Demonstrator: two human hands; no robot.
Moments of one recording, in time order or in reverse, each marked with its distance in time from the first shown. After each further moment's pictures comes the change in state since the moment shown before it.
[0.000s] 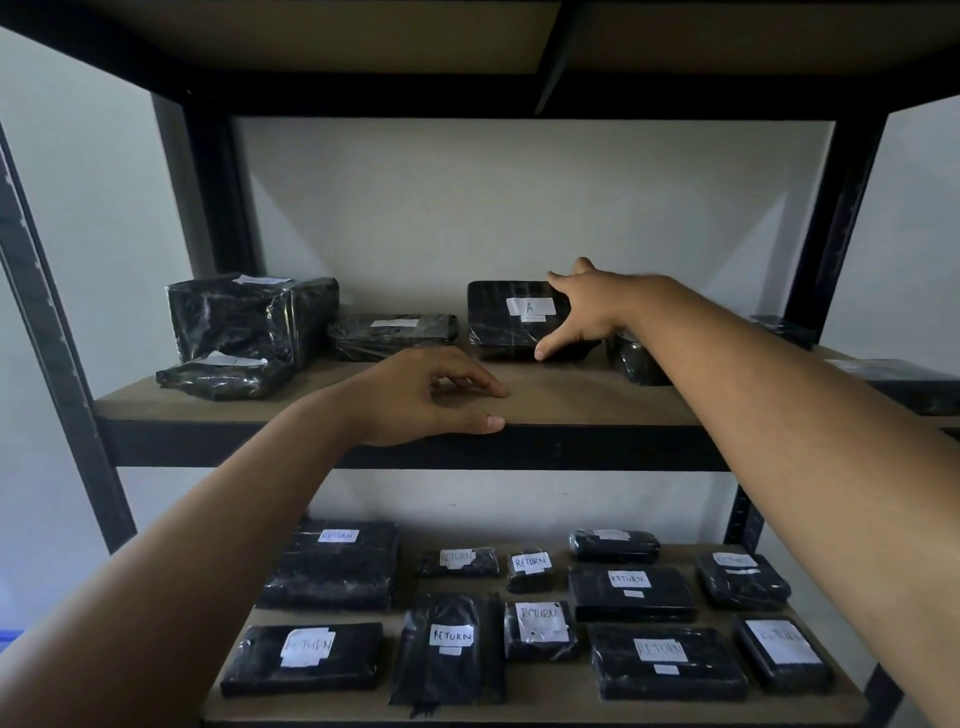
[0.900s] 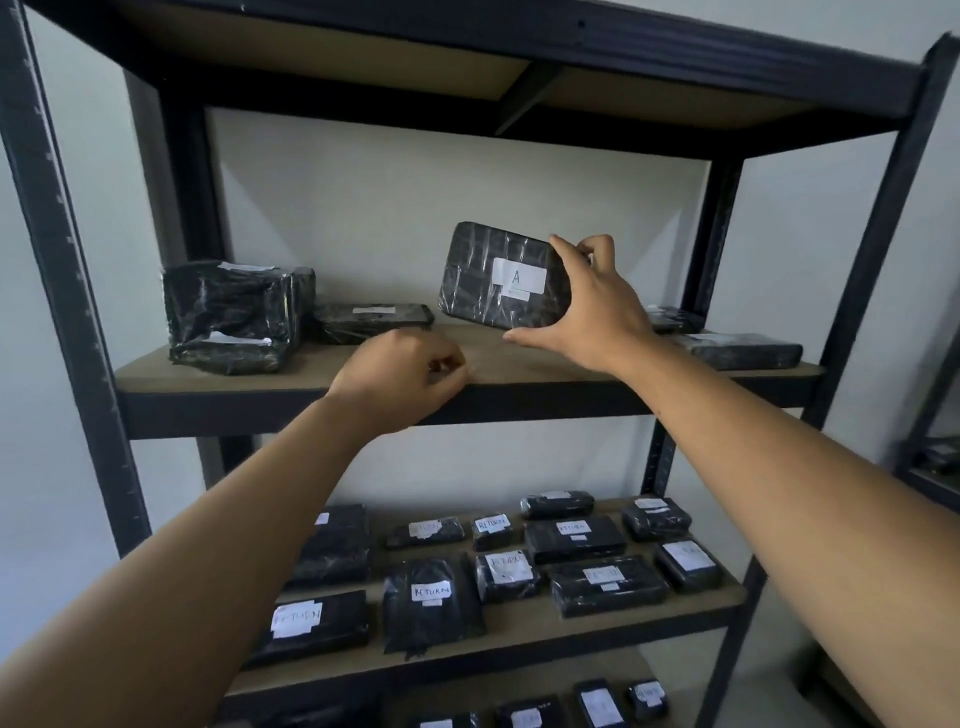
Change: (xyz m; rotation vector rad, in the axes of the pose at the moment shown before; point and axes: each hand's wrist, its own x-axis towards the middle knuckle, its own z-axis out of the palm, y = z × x) left_hand -0.044 0.004 0.012 0.311 0.446 0.211; right_hand -0.143 -0.050 0.012 0.104 0.641 0.051
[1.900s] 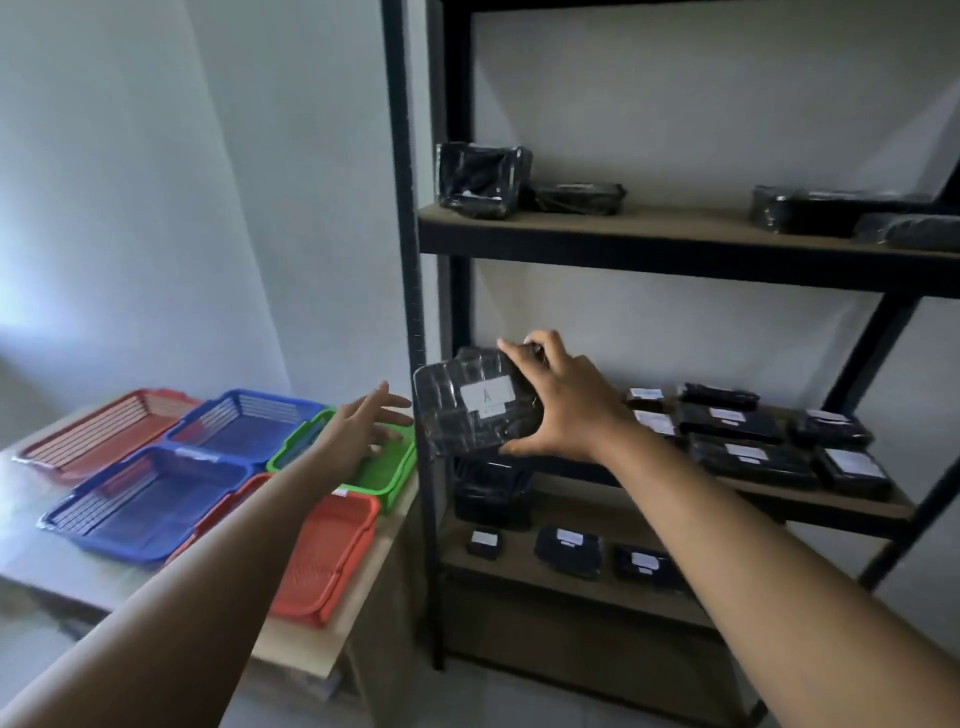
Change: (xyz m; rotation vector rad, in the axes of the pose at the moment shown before) left_hand -0.392 0.017 -0.088 -0.790 0.103 -1.198; right_hand -0.259 -0.163 0.051 0.211 -0.443 -0.552
